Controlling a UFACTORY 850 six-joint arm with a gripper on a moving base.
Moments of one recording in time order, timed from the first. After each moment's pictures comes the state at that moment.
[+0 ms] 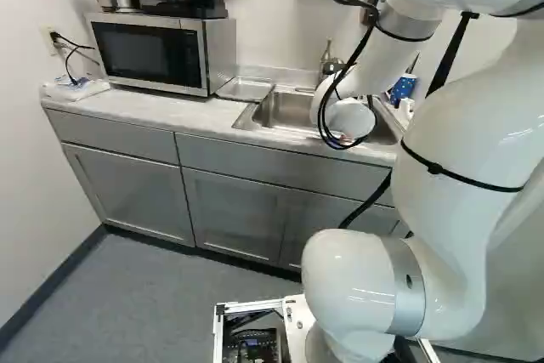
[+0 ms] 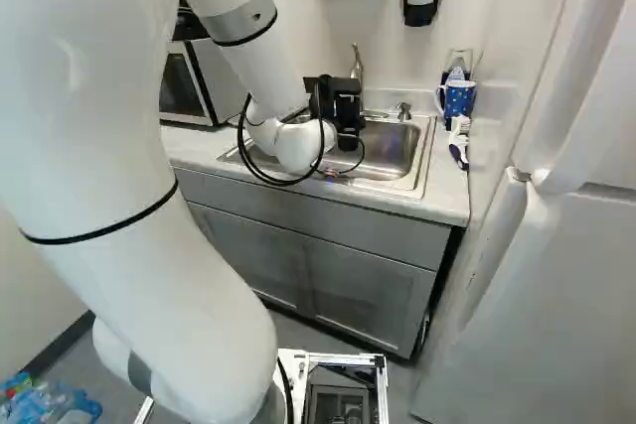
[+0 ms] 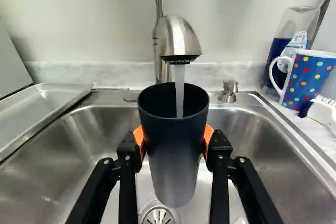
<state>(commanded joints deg) -15.3 -4.7 -34.2 0.7 51.0 0.0</state>
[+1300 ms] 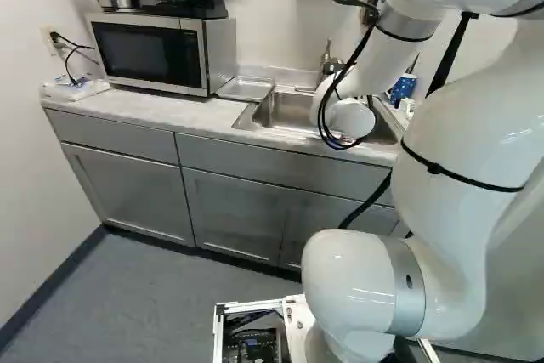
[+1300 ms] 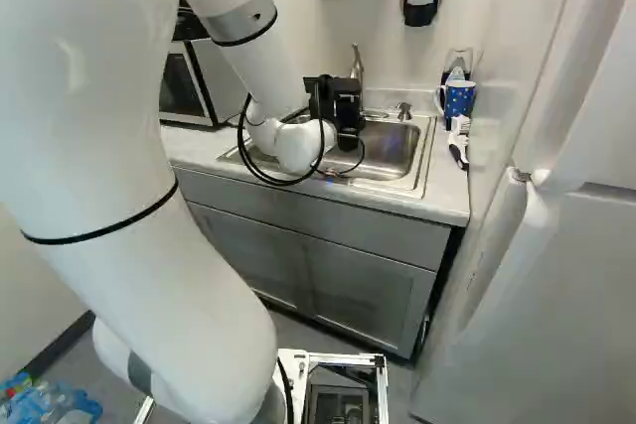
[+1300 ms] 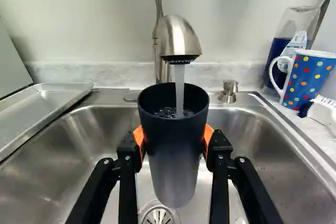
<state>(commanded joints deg) -15.3 -4.7 -34.2 0.7 51.0 0.0</state>
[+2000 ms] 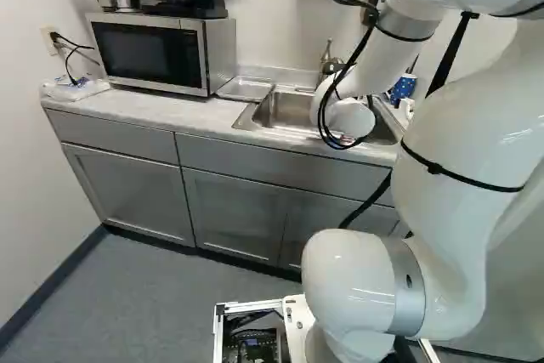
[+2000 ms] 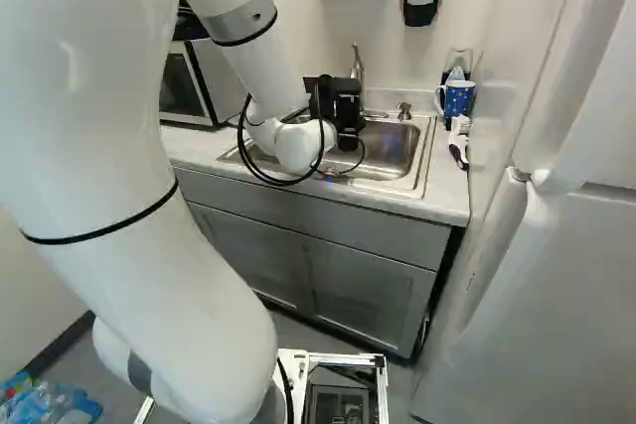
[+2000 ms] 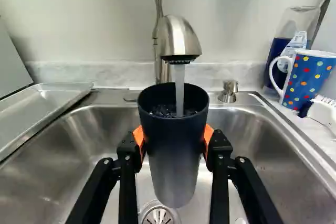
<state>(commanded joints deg) -15.2 -4.6 -34.1 0.7 51.0 0.0</state>
